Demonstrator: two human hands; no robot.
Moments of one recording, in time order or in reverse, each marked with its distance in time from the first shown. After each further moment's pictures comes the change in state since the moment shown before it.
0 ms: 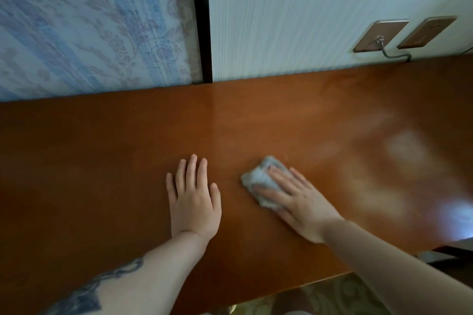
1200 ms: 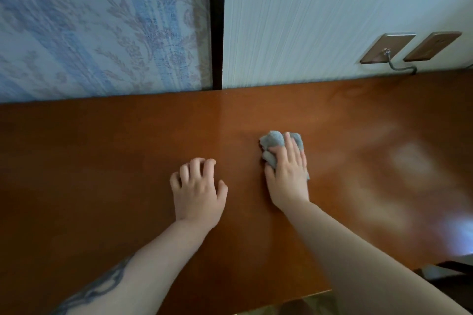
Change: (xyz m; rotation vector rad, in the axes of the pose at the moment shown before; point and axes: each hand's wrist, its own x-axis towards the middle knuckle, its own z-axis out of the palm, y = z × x) left_hand 0.022 -0.006 -0.012 0.024 0.004 0.020; right_hand 0.084 -0.030 -0.014 0.340 0.359 0.630
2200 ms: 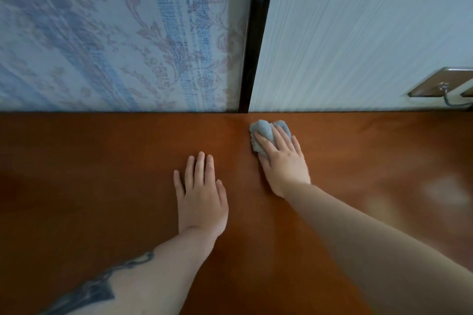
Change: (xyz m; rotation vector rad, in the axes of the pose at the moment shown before) left_hand 0.059 -0.016 0.008 0.004 0.037 -0.159; right_hand 0.108 -0.042 0.017 -0.219 -0.162 -0.287
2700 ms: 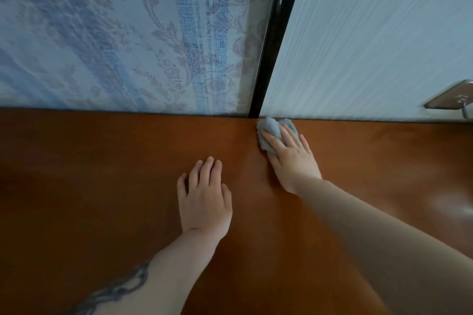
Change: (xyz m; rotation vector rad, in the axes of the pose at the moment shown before) left_hand 0.009 -0.006 -0.012 -0.032 0.009 -0.004; right_hand 0.023 0.002 -0.008 -0.023 -0.066 -0.054
